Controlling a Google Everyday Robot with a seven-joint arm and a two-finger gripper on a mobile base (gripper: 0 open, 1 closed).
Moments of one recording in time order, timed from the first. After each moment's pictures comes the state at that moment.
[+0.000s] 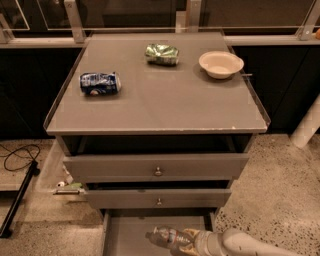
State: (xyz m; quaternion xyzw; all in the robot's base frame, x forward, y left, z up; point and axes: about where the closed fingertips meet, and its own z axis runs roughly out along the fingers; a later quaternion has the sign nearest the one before) arm 0.438 -0.130 0.207 -0.56 0.74 0.18 0.34
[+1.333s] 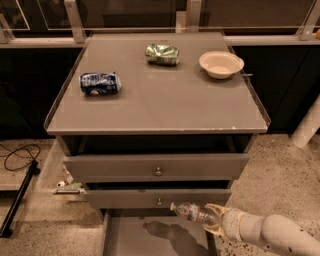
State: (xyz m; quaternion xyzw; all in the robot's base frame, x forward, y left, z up) arm 0.438 -0.200 0.459 -0.61 0.69 0.04 0.39
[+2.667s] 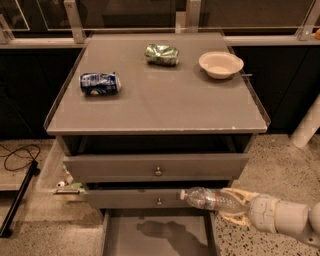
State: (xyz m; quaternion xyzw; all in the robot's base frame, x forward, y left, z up) arm 0.423 -0.222 0.594 -0.64 0.61 0.04 0.46
